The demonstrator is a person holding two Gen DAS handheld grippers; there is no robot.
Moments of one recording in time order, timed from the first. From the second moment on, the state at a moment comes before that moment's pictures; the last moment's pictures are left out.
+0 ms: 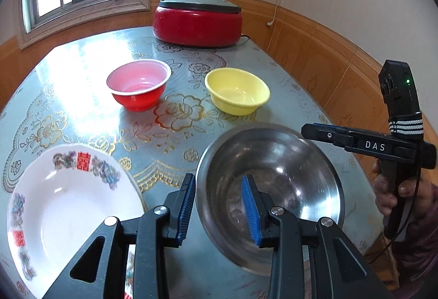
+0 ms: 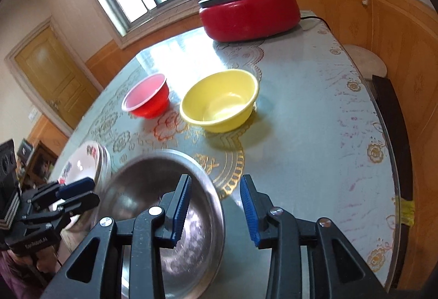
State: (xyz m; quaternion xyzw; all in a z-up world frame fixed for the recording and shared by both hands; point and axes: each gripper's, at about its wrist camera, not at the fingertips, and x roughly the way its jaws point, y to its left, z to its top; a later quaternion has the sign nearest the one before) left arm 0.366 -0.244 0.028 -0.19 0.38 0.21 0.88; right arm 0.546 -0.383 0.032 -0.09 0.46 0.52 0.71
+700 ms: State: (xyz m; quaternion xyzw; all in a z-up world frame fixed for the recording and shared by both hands) left arm 0.462 -0.179 0.028 -0.23 0.41 0.22 0.86; right arm 0.606 -0.324 0.023 -0.05 0.48 0.48 0.73
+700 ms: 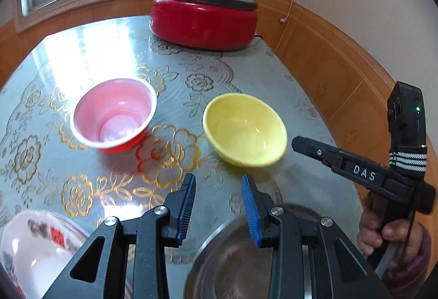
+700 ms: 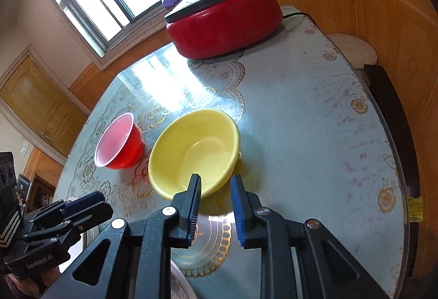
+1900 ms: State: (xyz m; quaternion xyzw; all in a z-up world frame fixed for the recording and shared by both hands) left arm 0.419 -0.209 0.067 -0.19 0.36 0.18 0.90; right arm 0.554 -0.345 0.077 -0.06 0.42 0.55 0.72
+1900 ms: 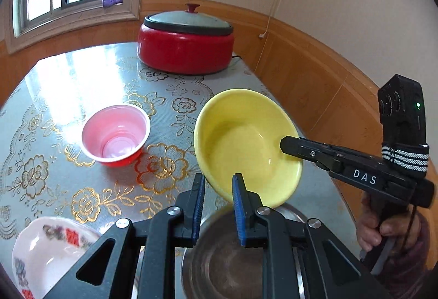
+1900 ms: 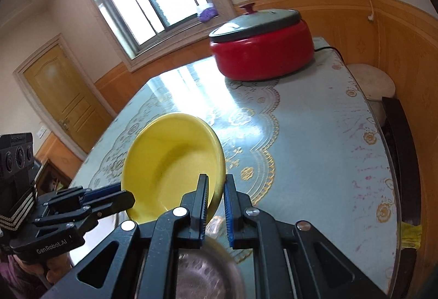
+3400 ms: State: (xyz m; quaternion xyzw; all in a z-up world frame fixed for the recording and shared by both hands) left arm 0.342 -0.268 0.022 -0.22 0.39 0.16 0.88; right arm 0.484 -0.376 0.028 -0.22 0.44 0.53 0.69
